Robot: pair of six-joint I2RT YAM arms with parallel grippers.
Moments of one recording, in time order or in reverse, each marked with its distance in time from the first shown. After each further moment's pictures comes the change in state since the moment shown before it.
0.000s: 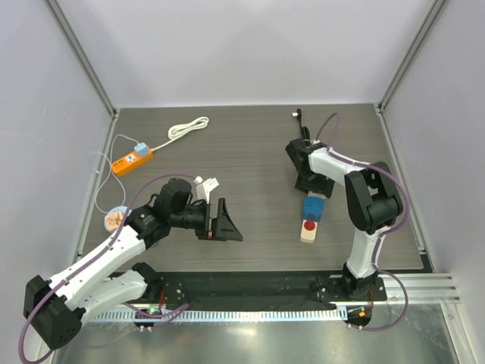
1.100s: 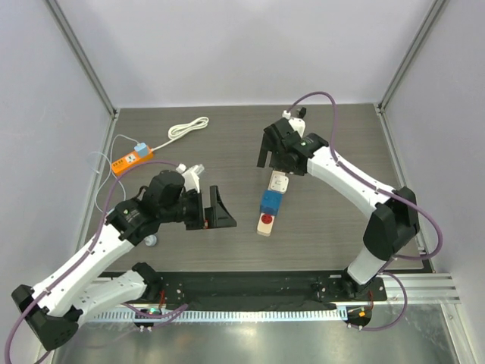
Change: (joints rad) left arm -0.030 -0.041 0.227 -0.295 -0.296 0.005; right arm 0.254 -0.219 0.235 0.056 -0.190 -0.035
